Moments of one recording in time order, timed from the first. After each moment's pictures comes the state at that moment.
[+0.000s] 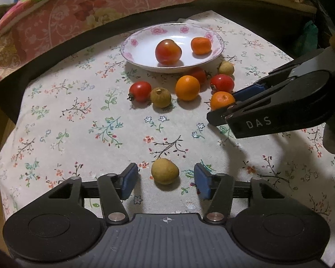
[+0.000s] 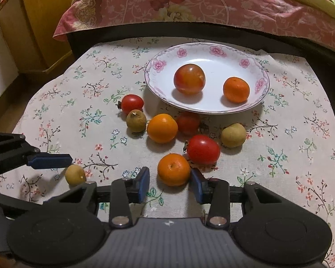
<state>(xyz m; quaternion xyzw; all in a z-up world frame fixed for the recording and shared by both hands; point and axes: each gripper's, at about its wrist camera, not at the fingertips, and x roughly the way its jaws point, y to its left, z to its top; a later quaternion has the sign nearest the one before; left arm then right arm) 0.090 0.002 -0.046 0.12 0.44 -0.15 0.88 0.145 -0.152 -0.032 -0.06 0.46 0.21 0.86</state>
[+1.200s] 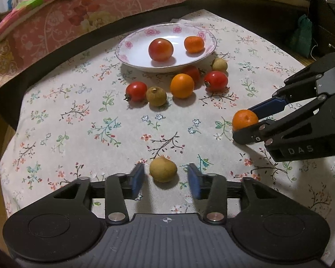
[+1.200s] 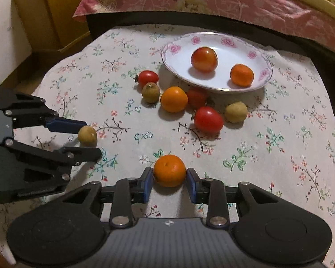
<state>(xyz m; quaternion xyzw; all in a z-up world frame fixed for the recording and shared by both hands) 0.083 0.001 -0.044 0.14 0.43 -0.16 0.87 0.111 -0.161 -0.030 -0.10 0.47 0.24 0.84</state>
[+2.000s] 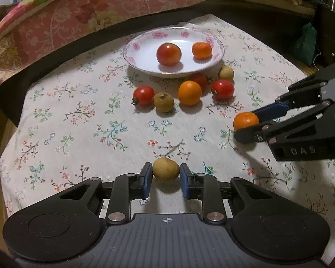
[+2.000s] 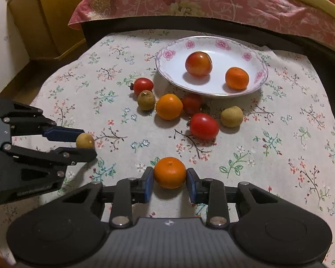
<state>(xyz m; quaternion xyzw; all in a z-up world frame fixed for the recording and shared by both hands) 0.091 0.006 -0.036 0.12 0.44 -0.15 0.88 0.117 -0.163 -0.023 -0.08 0.46 0.23 0.85</state>
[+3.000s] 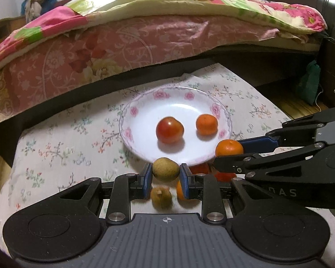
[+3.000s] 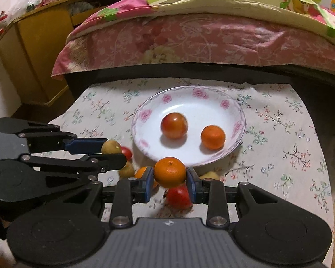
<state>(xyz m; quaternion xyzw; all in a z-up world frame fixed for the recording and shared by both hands) 0.167 -0.023 0.003 0.08 0.38 -0.16 0.91 0.171 -0.179 0.014 -0.01 0.41 0.20 0.89</state>
